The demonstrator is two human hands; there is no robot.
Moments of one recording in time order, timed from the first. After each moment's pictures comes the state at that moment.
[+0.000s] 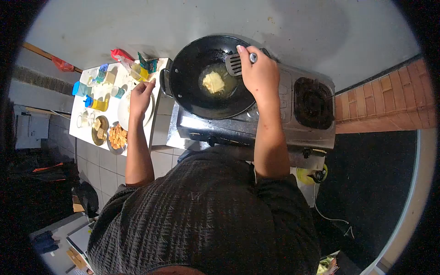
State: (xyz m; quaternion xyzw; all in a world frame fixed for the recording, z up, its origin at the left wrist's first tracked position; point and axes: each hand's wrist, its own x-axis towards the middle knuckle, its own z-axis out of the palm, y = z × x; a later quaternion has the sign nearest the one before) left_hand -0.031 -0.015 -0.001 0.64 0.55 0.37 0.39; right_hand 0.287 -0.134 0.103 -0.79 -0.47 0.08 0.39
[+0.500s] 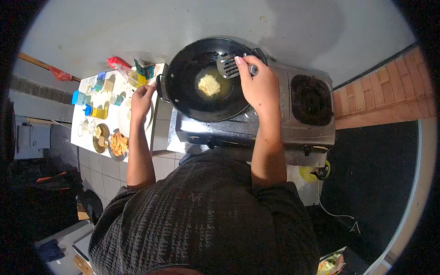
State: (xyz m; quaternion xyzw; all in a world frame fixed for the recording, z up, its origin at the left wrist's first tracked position) left_hand -0.013 -0.014 0.007 0.62 0.55 0.36 0.42; right_hand 0.285 -0.163 0.104 -0.76 -0.43 0.12 0.46
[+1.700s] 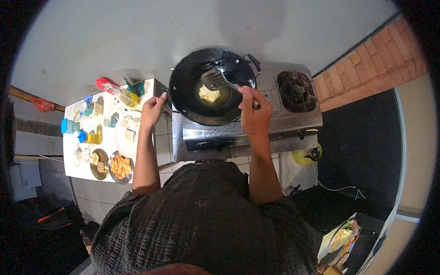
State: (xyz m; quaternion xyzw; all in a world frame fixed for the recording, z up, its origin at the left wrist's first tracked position) left_hand -0.024 0.015 -0.005 0.64 0.47 0.29 0.54; right_hand 0.198 -0.197 0.089 -0.71 -0.31 0.07 0.62
